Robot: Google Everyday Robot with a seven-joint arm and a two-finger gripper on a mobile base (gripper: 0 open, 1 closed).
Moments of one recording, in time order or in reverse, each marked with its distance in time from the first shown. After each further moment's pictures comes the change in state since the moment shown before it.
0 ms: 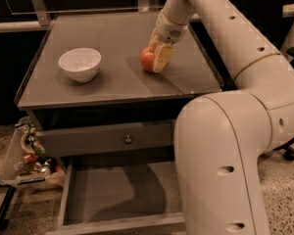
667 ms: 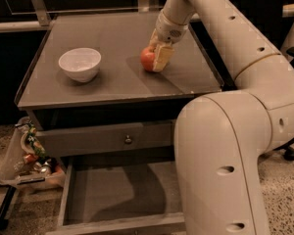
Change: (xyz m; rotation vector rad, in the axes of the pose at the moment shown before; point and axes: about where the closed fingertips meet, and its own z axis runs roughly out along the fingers) arm 0.000 0.000 0.000 0.000 0.000 0.000
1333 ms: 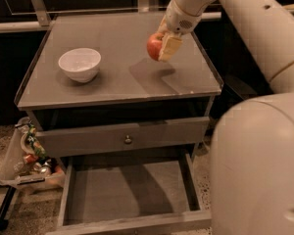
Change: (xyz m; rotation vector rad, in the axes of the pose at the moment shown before) arm -0.002 0.009 -0.051 0.135 -0.018 0.056
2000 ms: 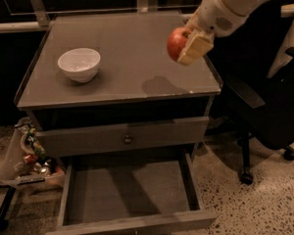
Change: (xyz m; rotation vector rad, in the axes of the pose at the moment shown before) arm 0.001 0.091 -0.105 0.128 -0.061 0.210
